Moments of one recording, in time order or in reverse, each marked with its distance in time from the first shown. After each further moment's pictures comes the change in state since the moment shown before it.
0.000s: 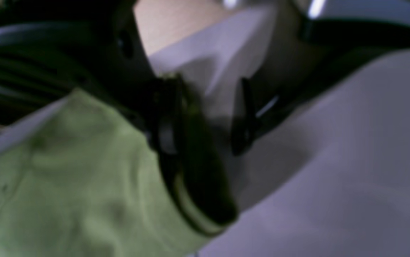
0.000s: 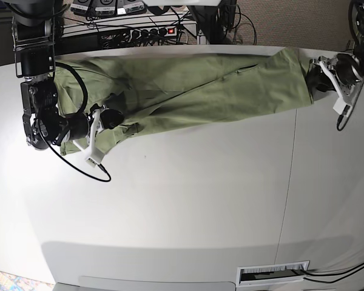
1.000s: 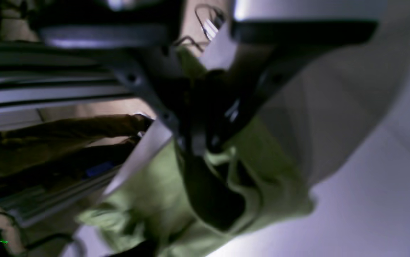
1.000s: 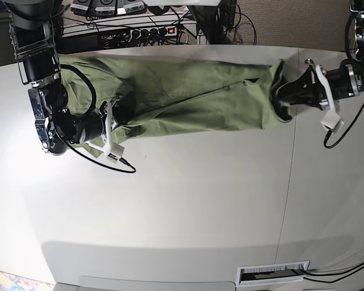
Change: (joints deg) left arm -5.9 2.8 0.1 10.9 -27.2 -11.6 13.8; right arm 1.8 0.5 -12.4 1.2 -5.8 0.6 3.5
